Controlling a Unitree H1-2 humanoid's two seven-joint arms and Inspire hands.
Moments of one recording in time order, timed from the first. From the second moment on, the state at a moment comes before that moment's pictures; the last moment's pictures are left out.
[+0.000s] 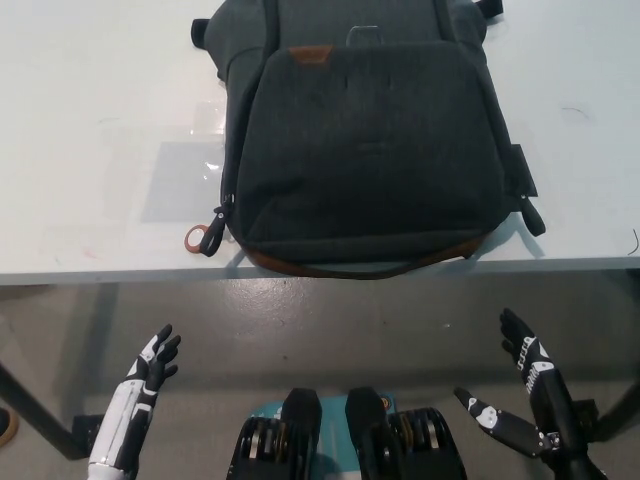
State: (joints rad) left_arm 0.10 0.15 0.00 -0.03 0.07 -0.13 -0.03; right_arm 0.00 -0.09 0.06 0.22 -0.02 -0.37 0.04
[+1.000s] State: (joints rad) left_arm 0.10 0.15 0.00 -0.03 0.09 -0.14 -0.04; right_arm 0.00 -0.09 0.06 0.23 -0.03 -0.38 0.04
